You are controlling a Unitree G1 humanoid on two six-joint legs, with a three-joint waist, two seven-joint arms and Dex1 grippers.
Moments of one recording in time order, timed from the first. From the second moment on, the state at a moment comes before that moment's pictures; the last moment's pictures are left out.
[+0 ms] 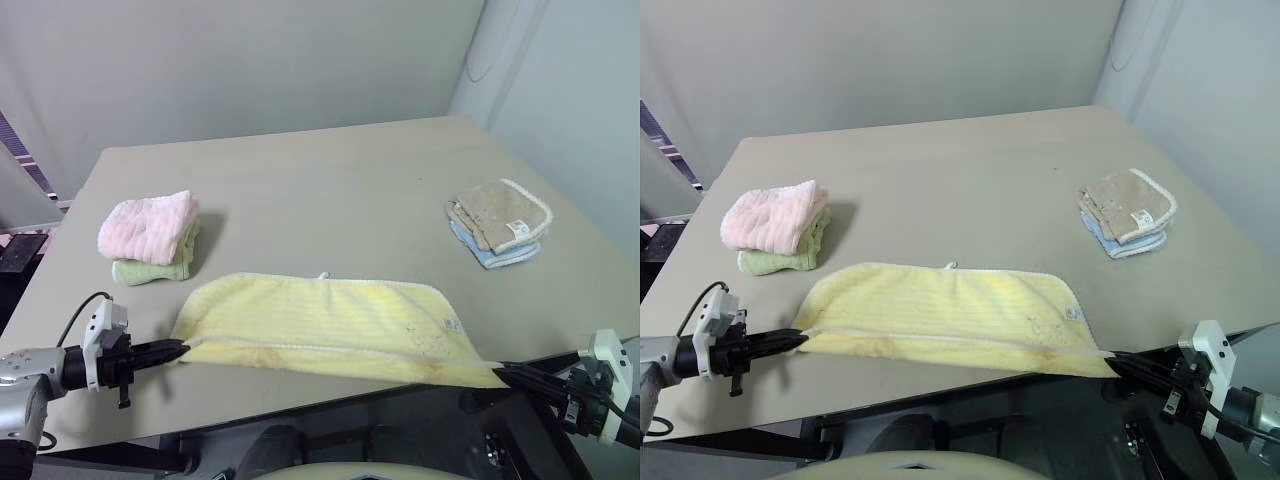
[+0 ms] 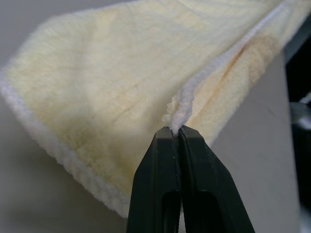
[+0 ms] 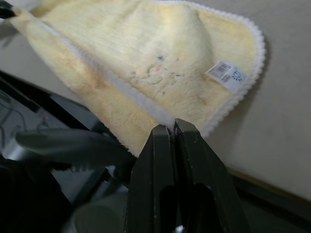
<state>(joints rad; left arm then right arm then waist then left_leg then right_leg) 0.12 0.80 0.26 0.27 -0.48 0.14 -1.49 0.63 -0.77 -0.58 -0.38 0.66 0.49 1.09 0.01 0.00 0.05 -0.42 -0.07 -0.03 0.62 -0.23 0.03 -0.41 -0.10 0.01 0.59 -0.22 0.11</state>
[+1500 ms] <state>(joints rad) -0.20 0.82 0.23 0.57 -0.45 0.25 -1.37 -0.09 -0.60 -0.14 0.08 0.41 0.40 0.84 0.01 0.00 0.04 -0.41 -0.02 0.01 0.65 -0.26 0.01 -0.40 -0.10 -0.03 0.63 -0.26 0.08</state>
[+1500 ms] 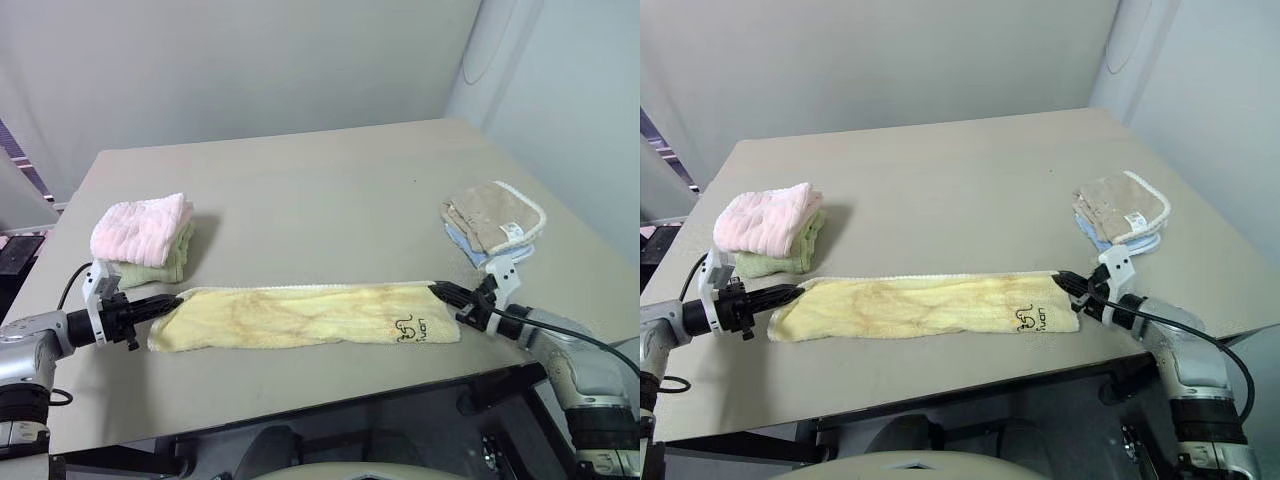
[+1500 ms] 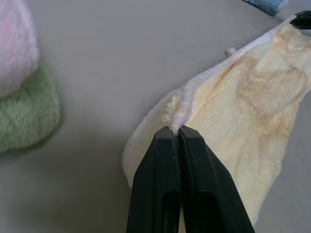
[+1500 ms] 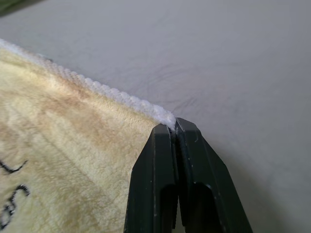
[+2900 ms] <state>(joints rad) -0.18 0.75 0.15 0.11 -0.53 0.40 -1.31 0.19 -0.60 -0.65 -0.06 1.49 1.47 0.39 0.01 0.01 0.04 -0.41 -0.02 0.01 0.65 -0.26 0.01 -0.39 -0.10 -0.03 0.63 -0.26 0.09</state>
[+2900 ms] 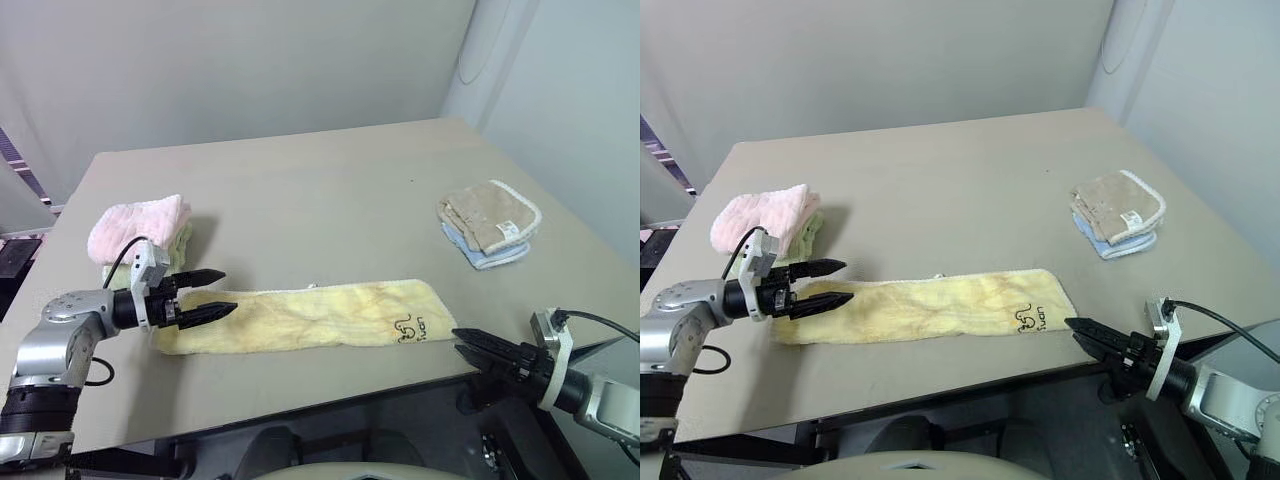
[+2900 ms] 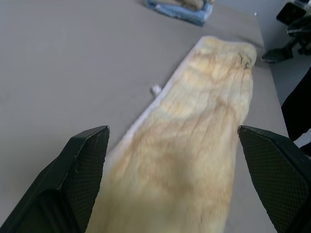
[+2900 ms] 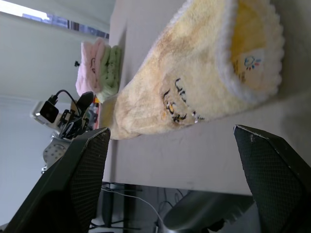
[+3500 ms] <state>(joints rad) -0.17 0.72 0.13 0.16 -0.50 0.34 -1.31 0.06 -0.56 -0.51 0.08 1.56 1.32 0.19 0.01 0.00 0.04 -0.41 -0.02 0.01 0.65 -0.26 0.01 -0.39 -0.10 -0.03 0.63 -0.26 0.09</state>
